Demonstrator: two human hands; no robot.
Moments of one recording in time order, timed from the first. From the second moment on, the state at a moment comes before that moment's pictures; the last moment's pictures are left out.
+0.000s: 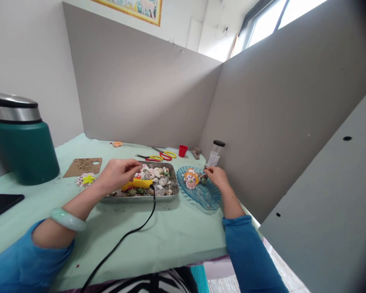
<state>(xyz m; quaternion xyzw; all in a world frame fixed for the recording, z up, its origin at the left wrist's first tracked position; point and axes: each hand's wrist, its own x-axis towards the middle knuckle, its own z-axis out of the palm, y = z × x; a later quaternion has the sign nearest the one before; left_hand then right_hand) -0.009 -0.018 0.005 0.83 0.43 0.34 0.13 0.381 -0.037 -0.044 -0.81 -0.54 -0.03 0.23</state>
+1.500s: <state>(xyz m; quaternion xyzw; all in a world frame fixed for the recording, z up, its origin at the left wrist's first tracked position) -0.009 -0.019 0.004 0.82 0.43 0.34 0.12 0.364 -0.044 -0.040 -0.81 -0.56 -0.05 0.19</state>
